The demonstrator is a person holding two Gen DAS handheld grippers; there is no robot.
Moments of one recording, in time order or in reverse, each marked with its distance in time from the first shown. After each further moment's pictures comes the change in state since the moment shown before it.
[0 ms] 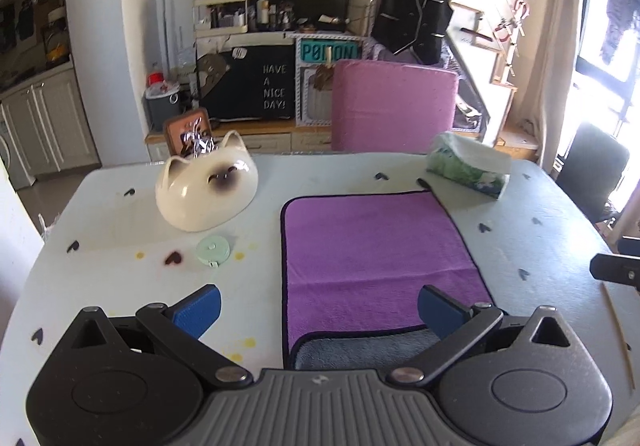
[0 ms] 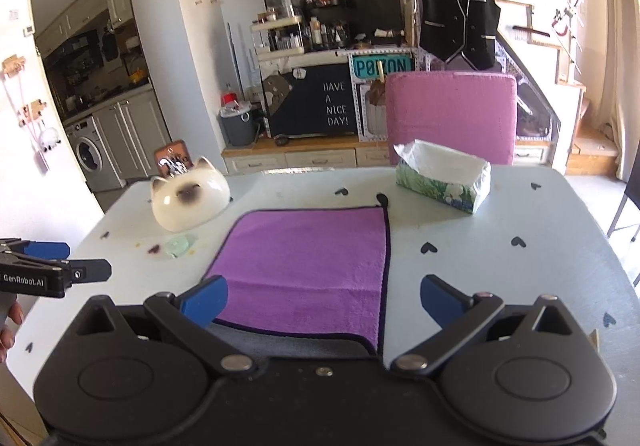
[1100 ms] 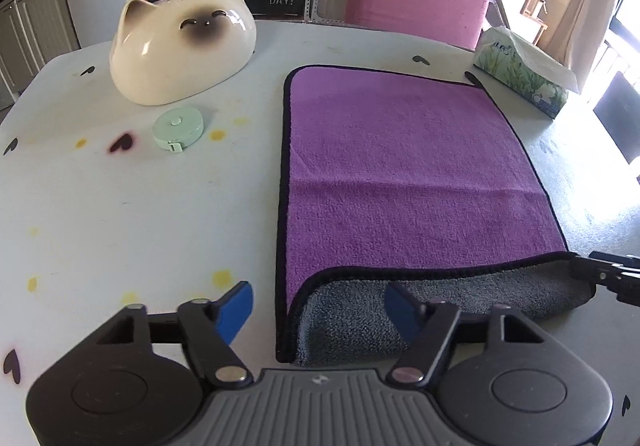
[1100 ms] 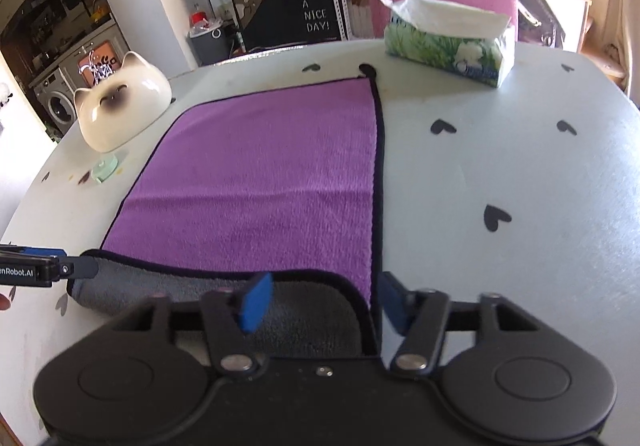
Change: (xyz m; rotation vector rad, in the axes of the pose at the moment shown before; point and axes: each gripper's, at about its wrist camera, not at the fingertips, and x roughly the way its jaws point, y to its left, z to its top) left arm 0.138 0.017 -0.042 -0.078 0.285 -0.035; right arm 0.151 -0.031 -0.063 0.074 0.258 -0.014
